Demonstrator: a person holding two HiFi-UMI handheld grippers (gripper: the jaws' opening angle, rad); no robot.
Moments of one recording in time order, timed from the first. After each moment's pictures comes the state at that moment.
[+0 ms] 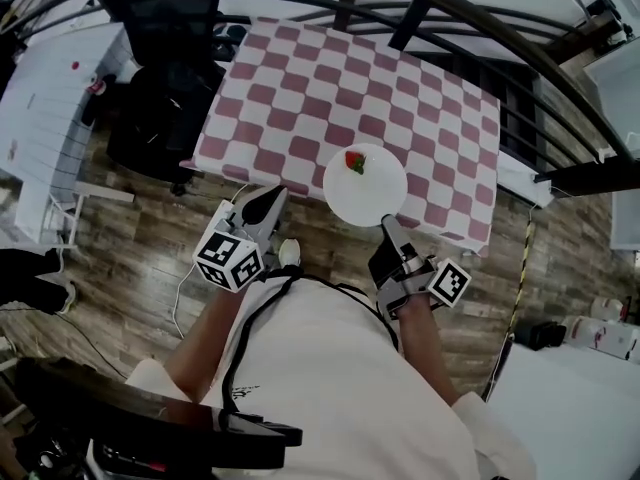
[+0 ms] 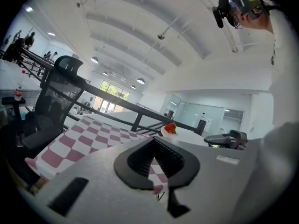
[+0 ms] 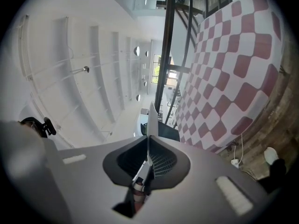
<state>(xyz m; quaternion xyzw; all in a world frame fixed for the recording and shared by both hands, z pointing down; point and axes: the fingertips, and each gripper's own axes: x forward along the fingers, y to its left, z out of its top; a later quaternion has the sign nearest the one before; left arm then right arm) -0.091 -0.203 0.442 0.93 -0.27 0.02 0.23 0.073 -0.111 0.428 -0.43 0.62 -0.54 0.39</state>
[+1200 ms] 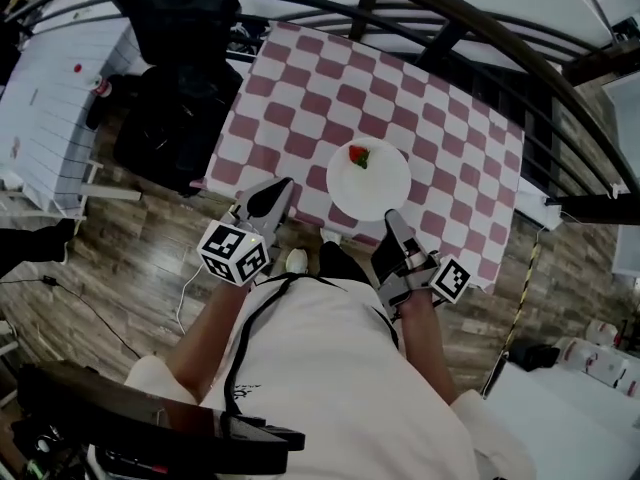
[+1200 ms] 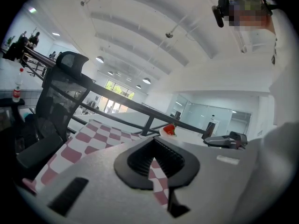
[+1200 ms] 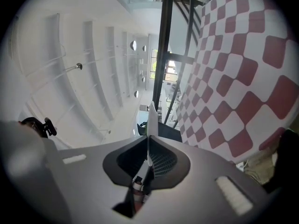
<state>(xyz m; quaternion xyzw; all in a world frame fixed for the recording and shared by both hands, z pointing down) -0.090 -0.336 0.454 0.92 -0.30 0.02 0.24 0.074 -0.253 0.444 -0.41 0.62 -0.56 0.37</state>
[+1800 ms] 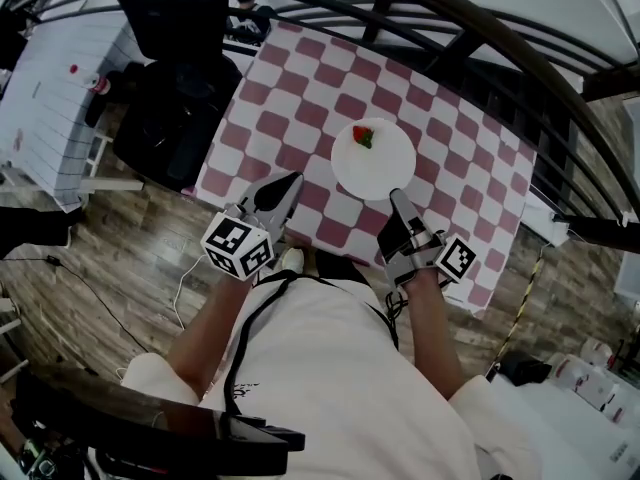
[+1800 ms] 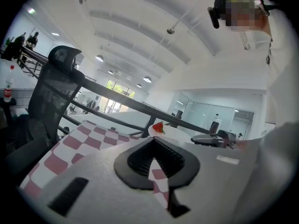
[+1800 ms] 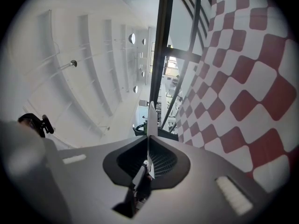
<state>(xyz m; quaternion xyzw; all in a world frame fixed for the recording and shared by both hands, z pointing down) -0.022 -0.404 0.463 0.92 -0.30 0.03 0.24 0.142 -0.361 0.468 -0.39 0.64 -0.57 0.34</state>
